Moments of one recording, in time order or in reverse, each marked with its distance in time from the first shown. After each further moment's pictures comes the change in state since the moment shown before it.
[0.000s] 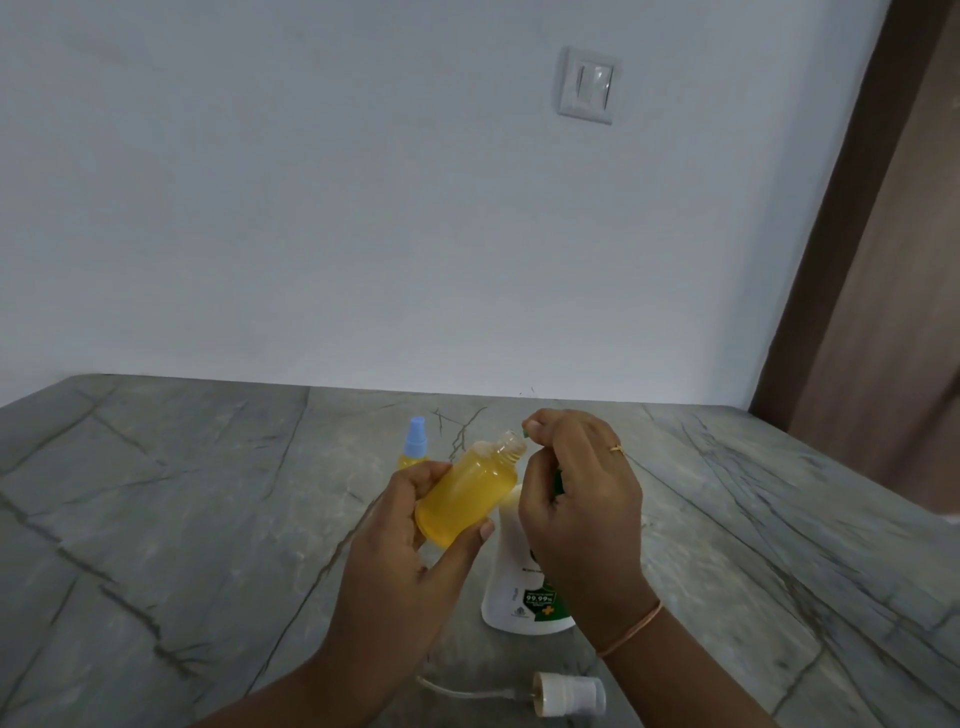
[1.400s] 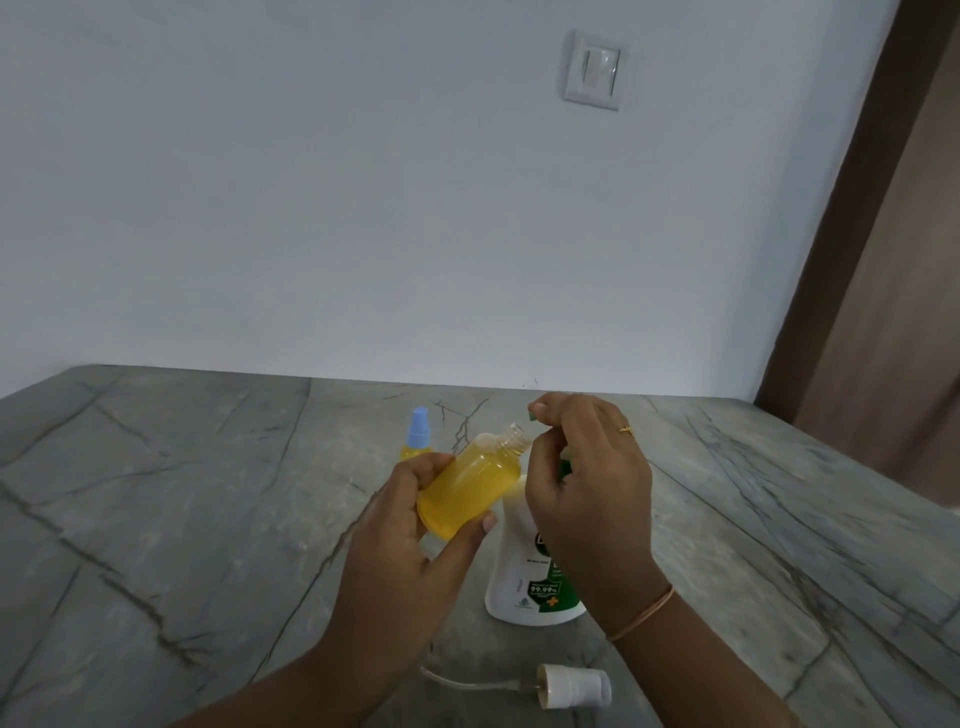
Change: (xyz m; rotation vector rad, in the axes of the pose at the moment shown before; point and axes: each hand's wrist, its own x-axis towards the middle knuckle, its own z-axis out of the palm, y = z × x) left_hand 0.000 -0.003 0.000 0.000 -0.006 0.012; right_hand 0.007 -0.001 -0.001 -0.010 -0.031 0.030
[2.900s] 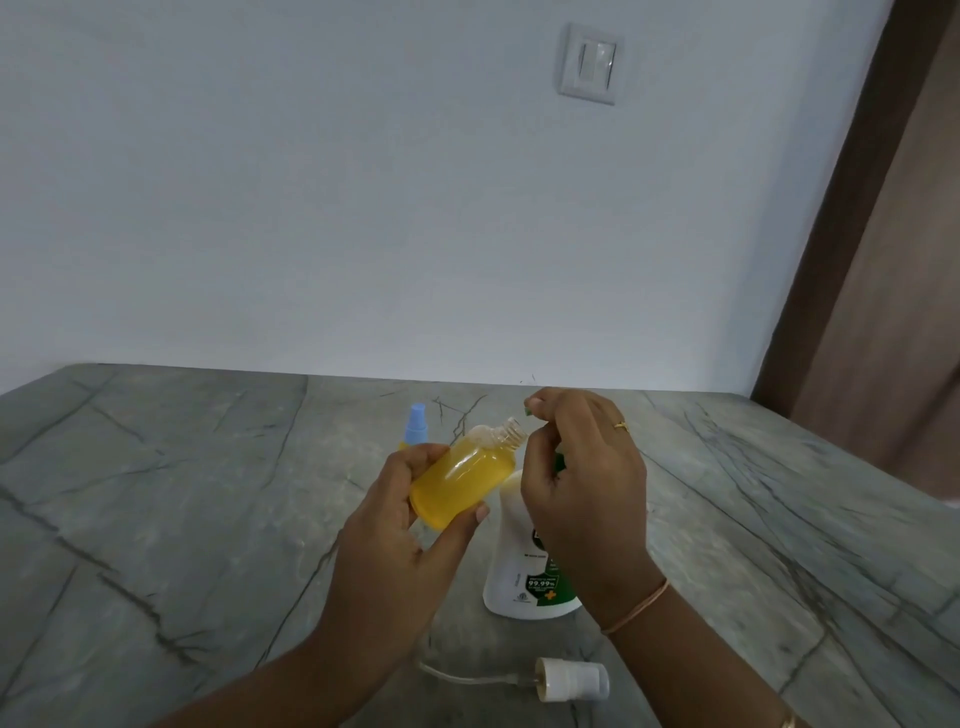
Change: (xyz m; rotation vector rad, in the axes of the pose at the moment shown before) left_hand 0.002 0.002 -0.003 0.033 0.016 0.038; right_hand -0.001 0.000 0.001 -0.016 0.007 -0.014
